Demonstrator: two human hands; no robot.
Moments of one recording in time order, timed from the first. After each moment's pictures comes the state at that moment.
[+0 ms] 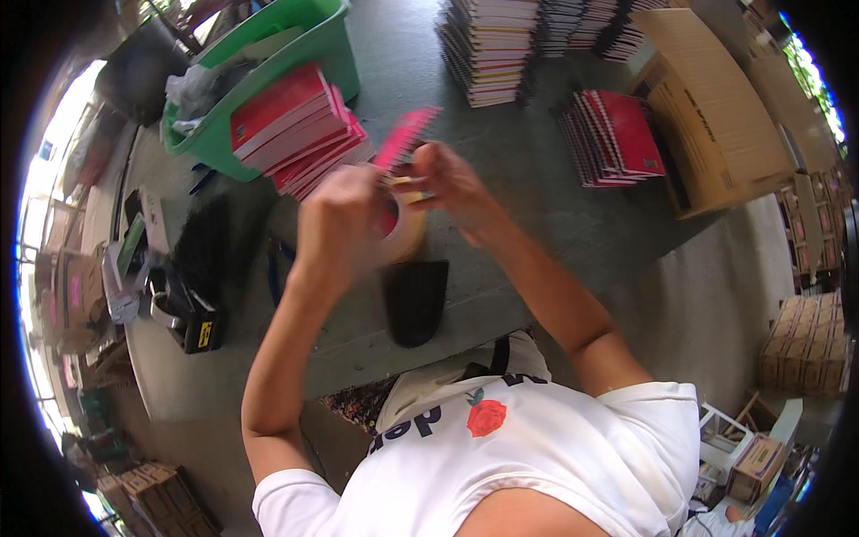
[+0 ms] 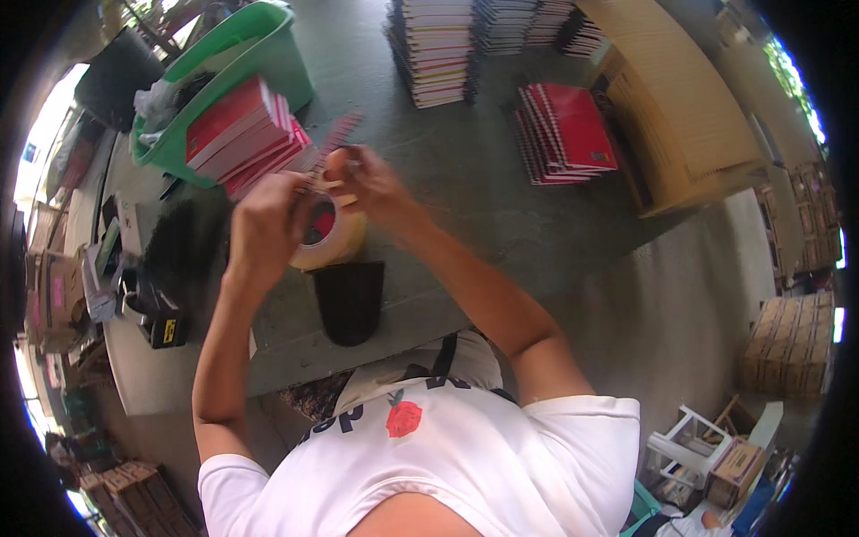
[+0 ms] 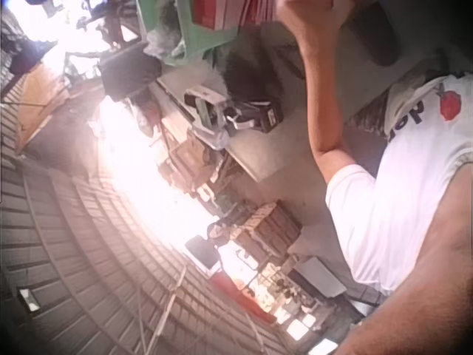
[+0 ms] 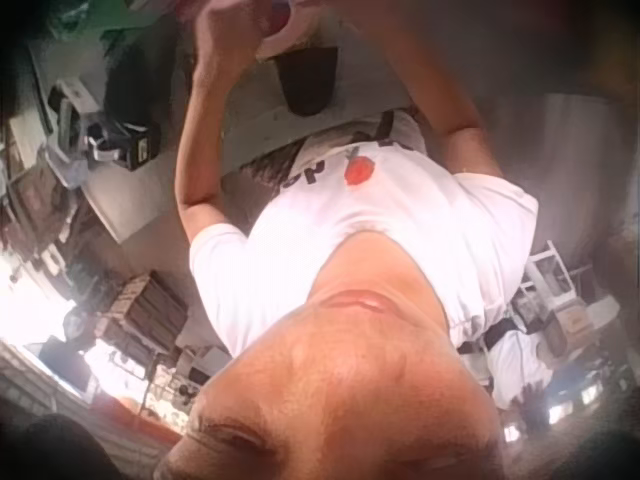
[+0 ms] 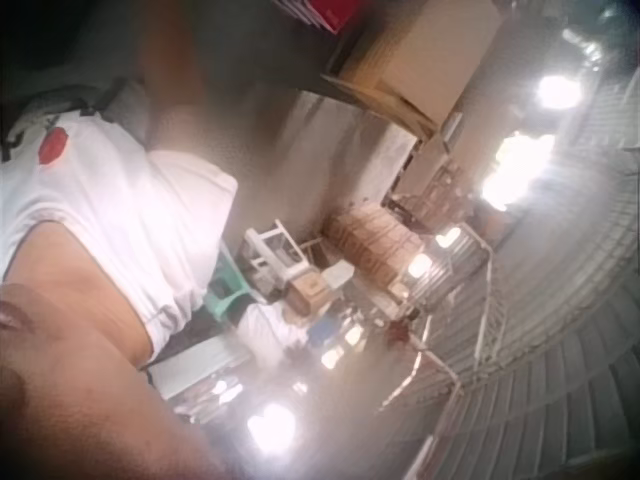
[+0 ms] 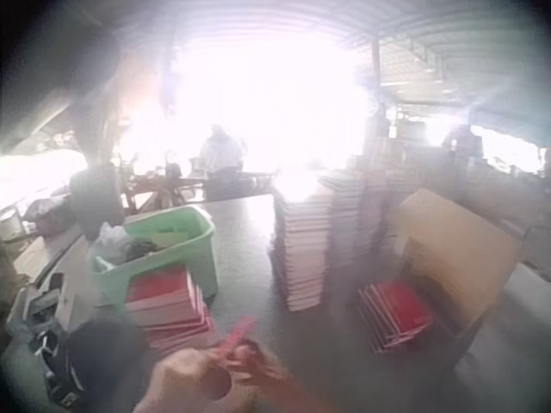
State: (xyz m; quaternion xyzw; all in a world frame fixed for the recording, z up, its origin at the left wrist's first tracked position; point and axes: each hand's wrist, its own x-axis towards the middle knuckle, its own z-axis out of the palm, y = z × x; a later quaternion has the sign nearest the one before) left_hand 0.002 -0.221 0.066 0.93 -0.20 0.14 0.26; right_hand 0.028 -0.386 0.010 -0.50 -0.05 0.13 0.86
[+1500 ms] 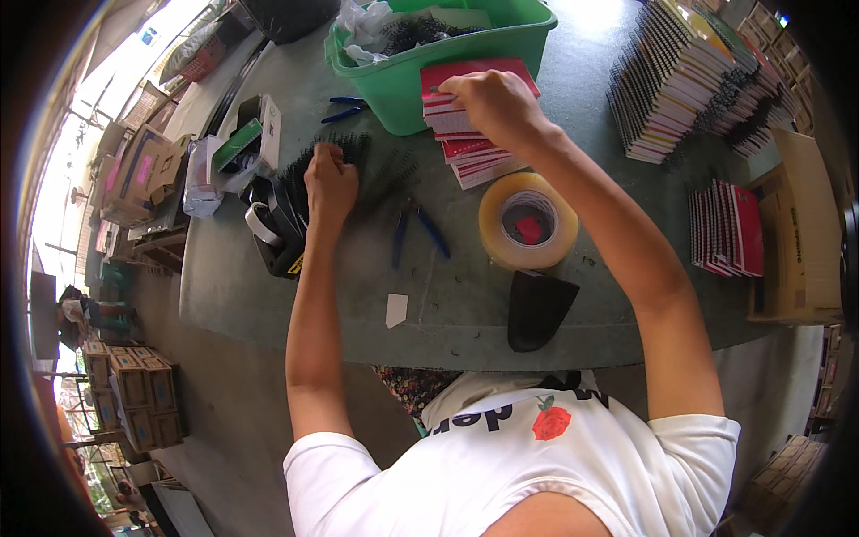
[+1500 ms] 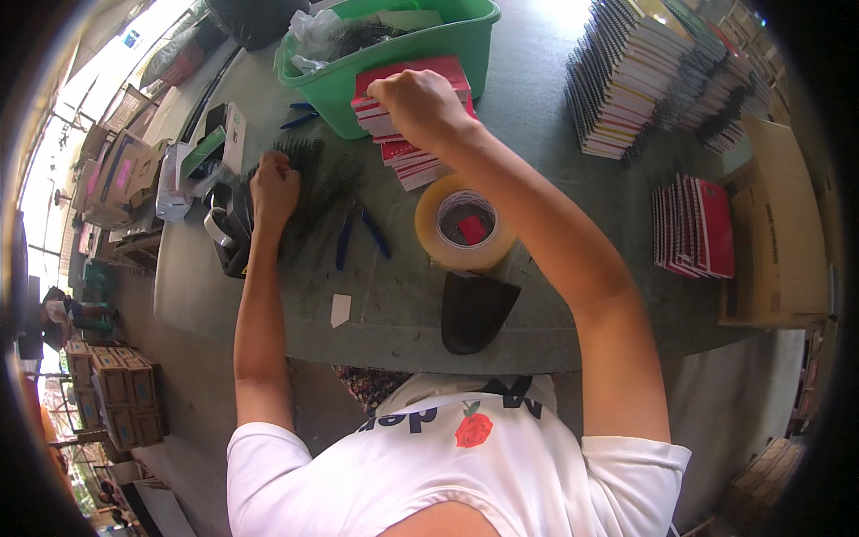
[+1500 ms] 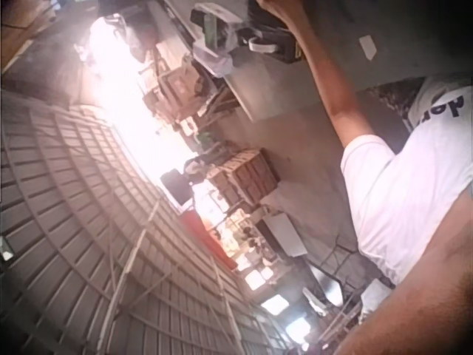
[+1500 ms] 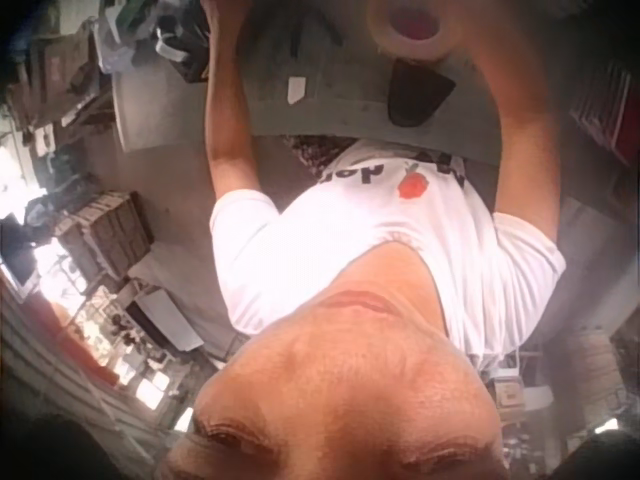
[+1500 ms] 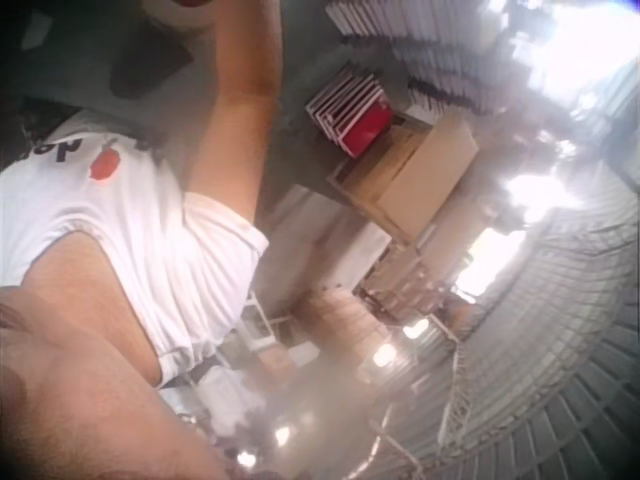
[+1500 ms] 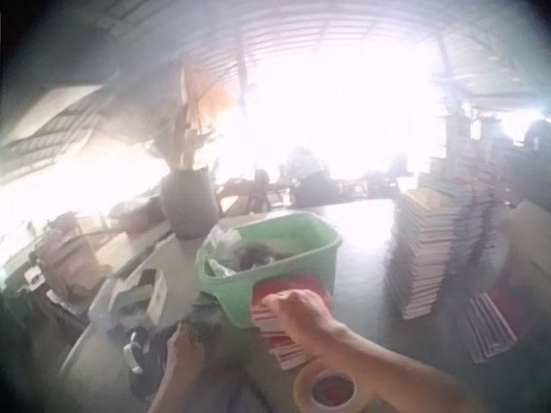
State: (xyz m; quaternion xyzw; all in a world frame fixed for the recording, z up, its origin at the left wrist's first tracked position) left_hand 0.008 0.001 0.015 0.91 0.15 0.31 0.25; right_hand 0.128 -0.237 0.079 -0.84 -0.44 -0.23 0.21
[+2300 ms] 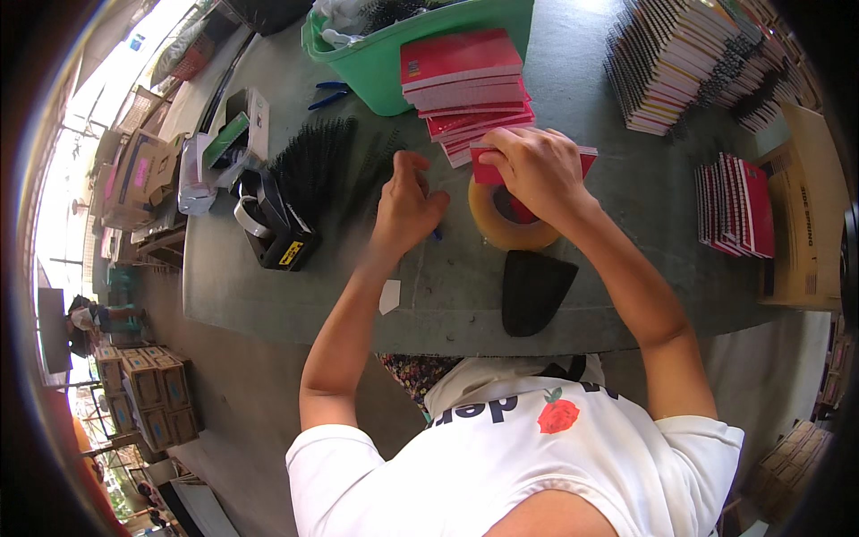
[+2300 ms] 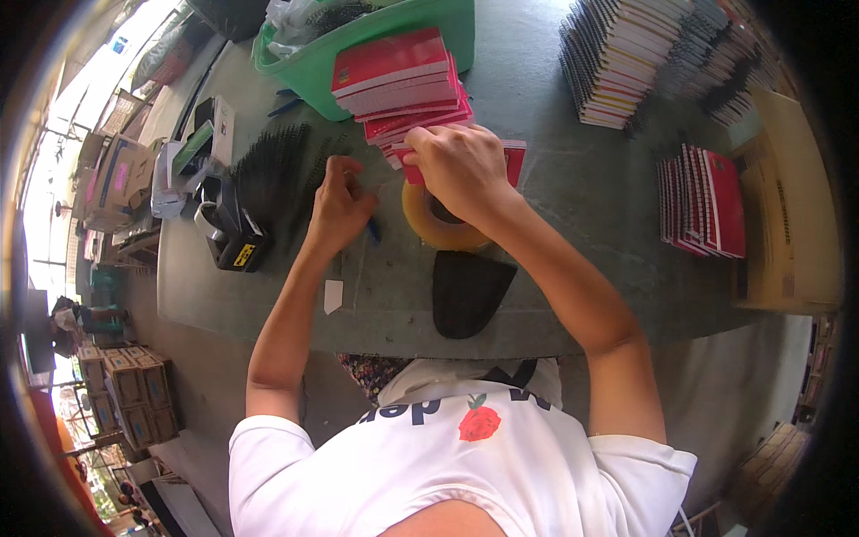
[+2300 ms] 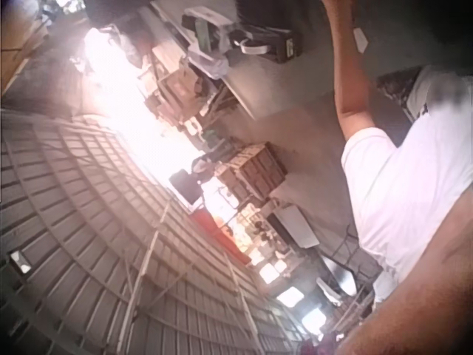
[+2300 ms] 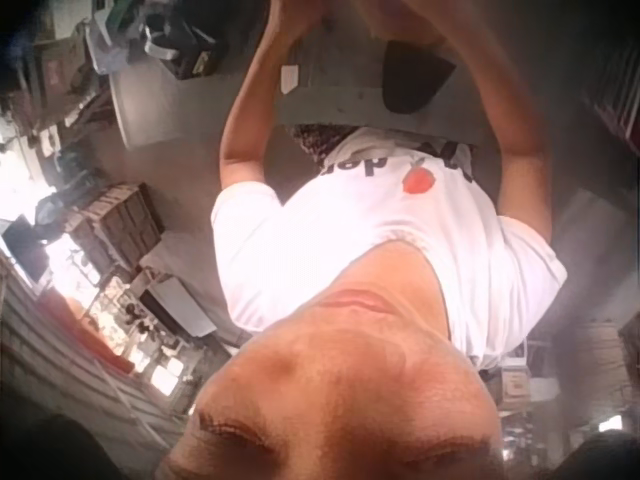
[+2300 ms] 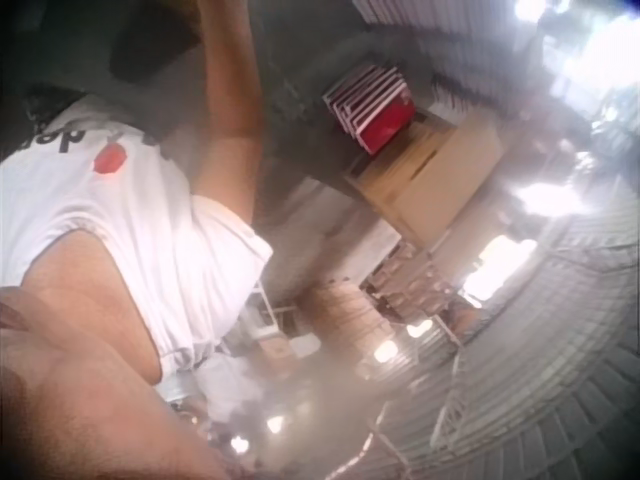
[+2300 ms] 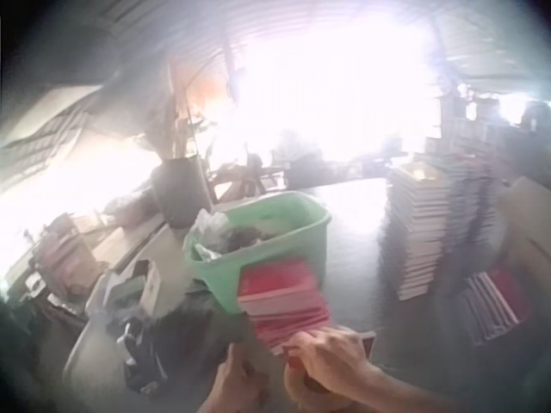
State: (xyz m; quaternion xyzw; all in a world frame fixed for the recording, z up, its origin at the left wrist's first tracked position) left_hand -0.020 -0.122 0.015 0.91 0.05 0.11 0.39; right_hand 0.051 -0.303 0.042 -0.89 -0.35 -0.14 0.28
